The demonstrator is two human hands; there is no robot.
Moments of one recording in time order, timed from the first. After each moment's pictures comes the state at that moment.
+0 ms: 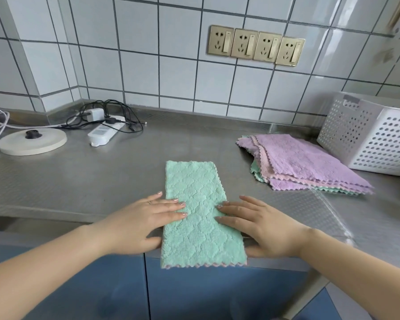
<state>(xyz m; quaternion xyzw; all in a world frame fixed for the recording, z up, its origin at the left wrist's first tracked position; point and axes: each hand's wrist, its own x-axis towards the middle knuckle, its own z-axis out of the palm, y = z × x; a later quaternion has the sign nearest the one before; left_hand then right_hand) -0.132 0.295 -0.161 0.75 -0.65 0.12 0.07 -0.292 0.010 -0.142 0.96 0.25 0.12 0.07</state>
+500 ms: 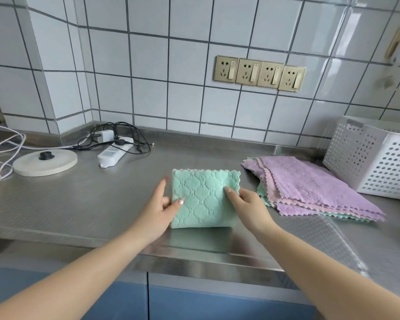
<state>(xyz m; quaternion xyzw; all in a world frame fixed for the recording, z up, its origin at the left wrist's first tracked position) -0.119 0.242 -0.141 0.74 -0.27 -0.08 0.61 -0.218 0.048 -0.106 0.84 -0.16 0.20 -0.47</state>
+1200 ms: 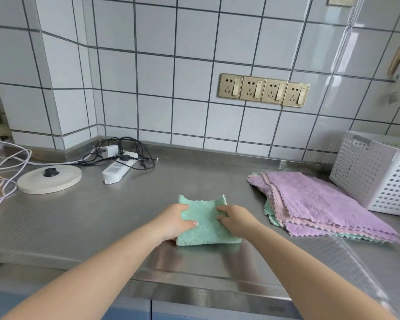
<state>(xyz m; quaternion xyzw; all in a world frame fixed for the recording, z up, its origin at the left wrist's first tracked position) -0.089 0.215 -0.115 0.87 -0.26 -0.15 0.38 -0.152 0.041 -0.111 0.97 -0.17 -0.01 -0.18</state>
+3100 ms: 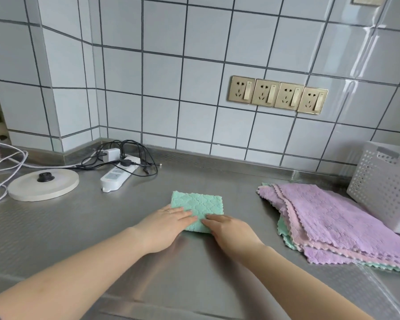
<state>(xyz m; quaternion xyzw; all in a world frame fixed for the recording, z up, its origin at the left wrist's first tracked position) -0.021 0.224 -0.135 0.87 -0.49 0.05 -0.03 -0.116 0.037 -0.138 1.00 0.04 0.08 0.00</state>
